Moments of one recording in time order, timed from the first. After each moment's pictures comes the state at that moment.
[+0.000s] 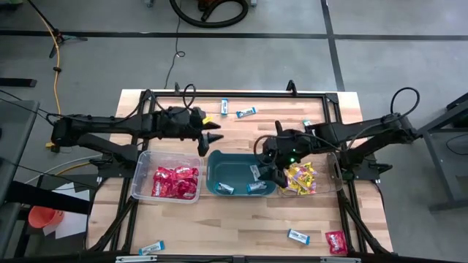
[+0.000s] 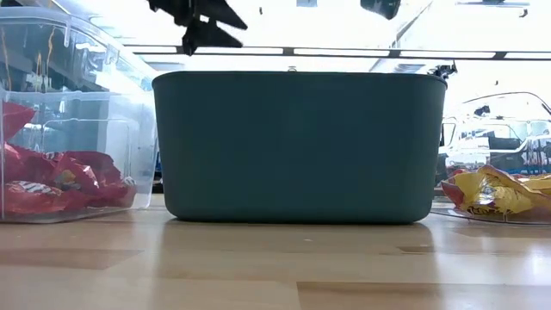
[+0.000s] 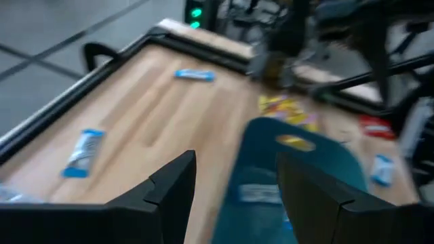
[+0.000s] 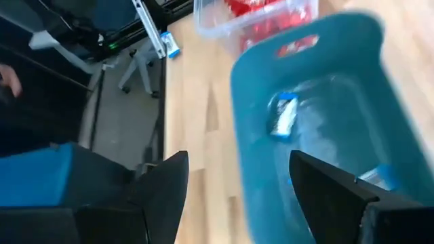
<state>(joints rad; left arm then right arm) 0.08 1.16 0.95 -0.20 -0.11 -0.25 0.19 1.36 1.30 -0.64 -0.16 0.51</state>
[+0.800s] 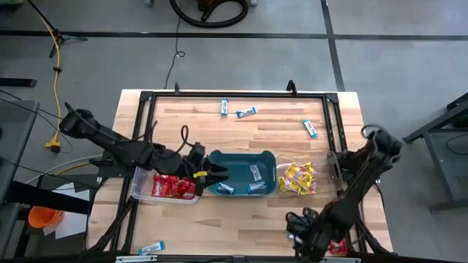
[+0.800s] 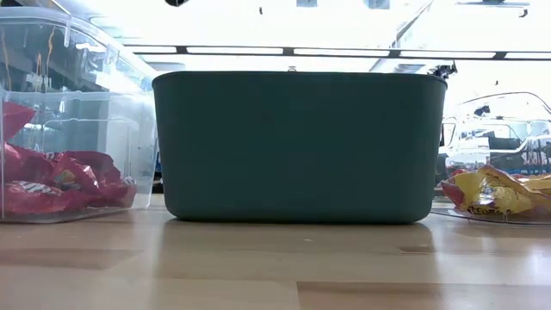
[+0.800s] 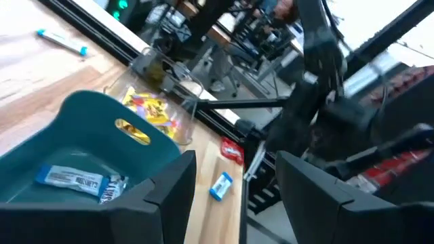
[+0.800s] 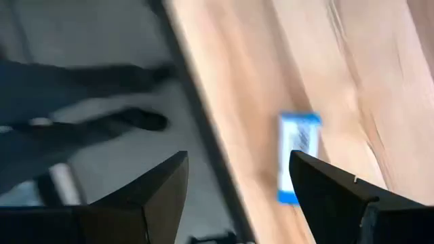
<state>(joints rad) -0.39 1.26 0.95 0.09 -0.35 -0.77 0.91 1.68 1.29 -0.75 0.07 1.29</state>
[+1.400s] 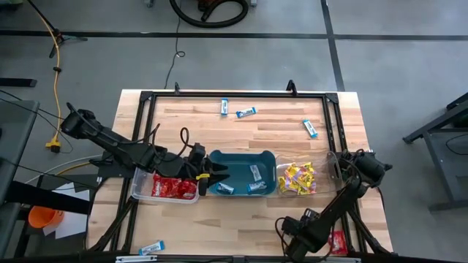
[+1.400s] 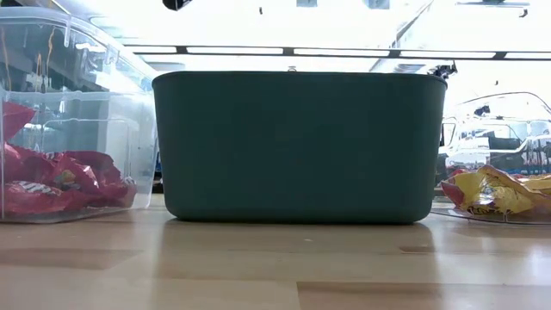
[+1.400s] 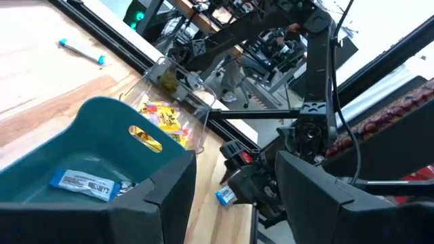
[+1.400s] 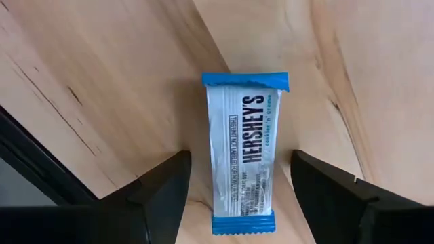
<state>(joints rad) -0.41 1.28 0.95 0.11 -0.44 -0.79 0.90 2.02 1.30 -0.87 -0.09 1.39</state>
